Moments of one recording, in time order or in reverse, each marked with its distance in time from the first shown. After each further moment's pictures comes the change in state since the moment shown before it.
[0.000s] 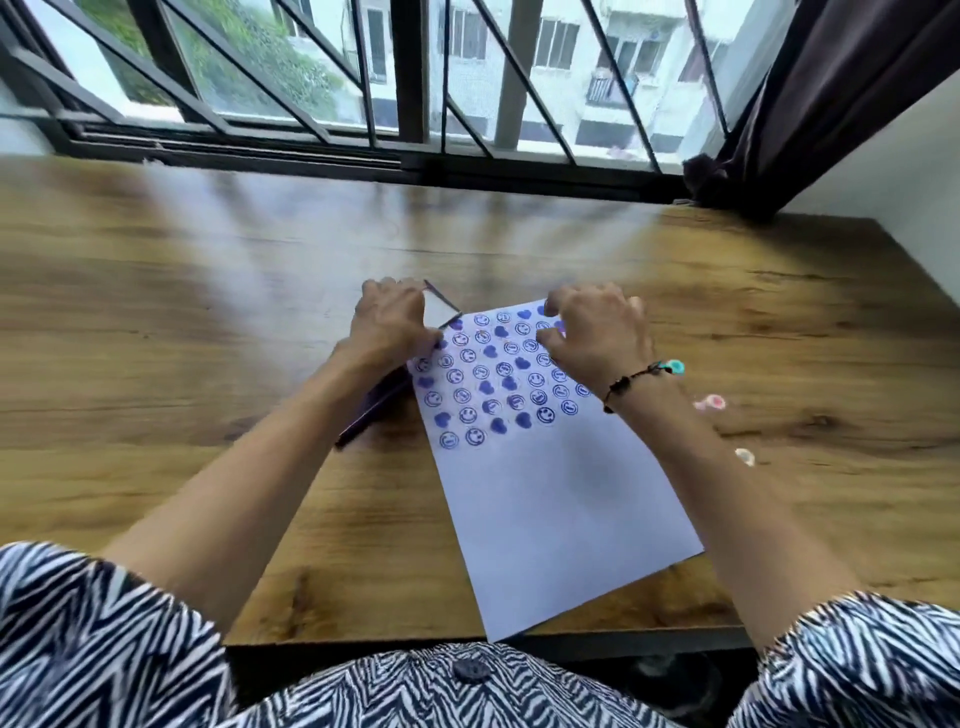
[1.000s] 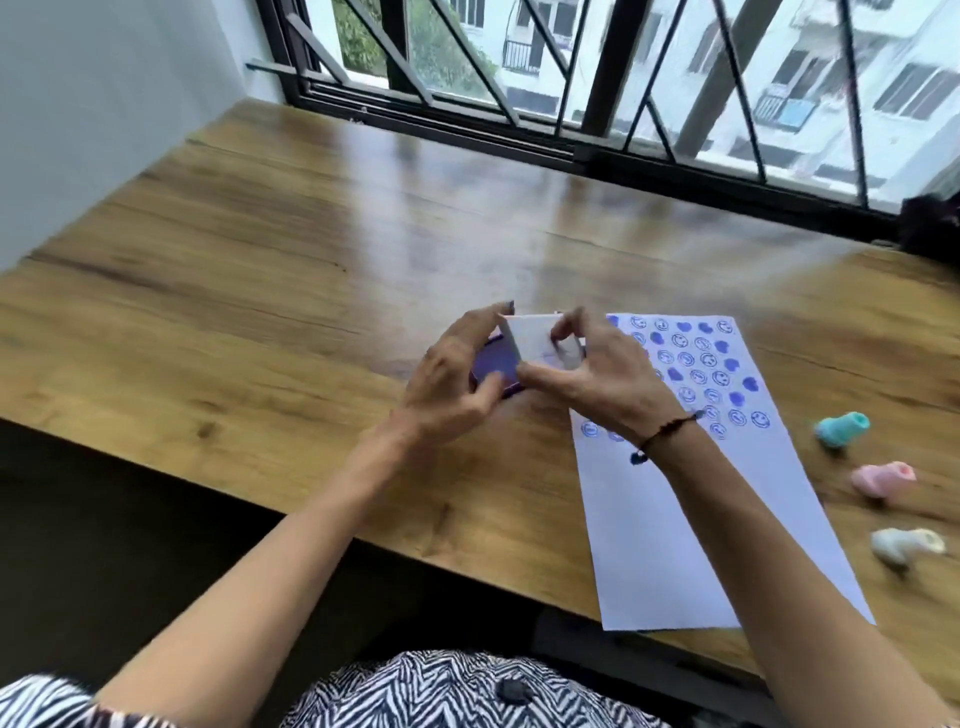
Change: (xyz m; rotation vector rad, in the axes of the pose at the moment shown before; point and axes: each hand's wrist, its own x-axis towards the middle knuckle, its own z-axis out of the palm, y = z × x) left_hand -0.131 -0.075 -0.006 -0.646 0.311 0.212; right_hand -0.034 -0.110 0.027 0.679 -0.260 -0.168
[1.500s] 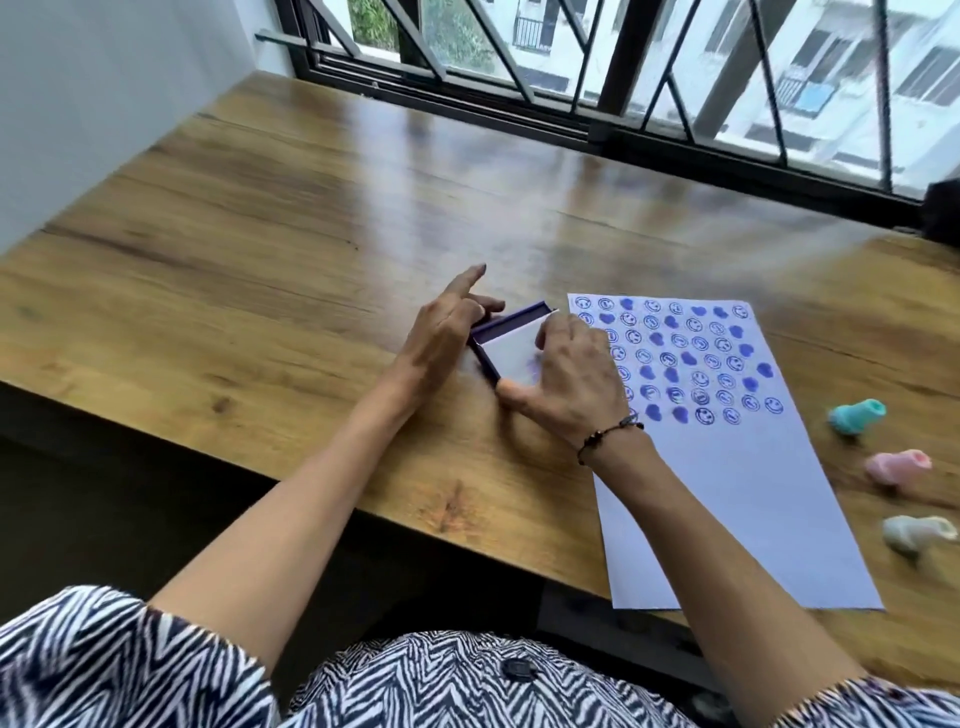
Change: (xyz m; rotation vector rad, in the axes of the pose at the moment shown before) left_hand 0.021 -0.029 -0.007 -0.343 0.025 -0.400; right_hand -0.003 0.001 0.047 -0.507 0.066 -0.088
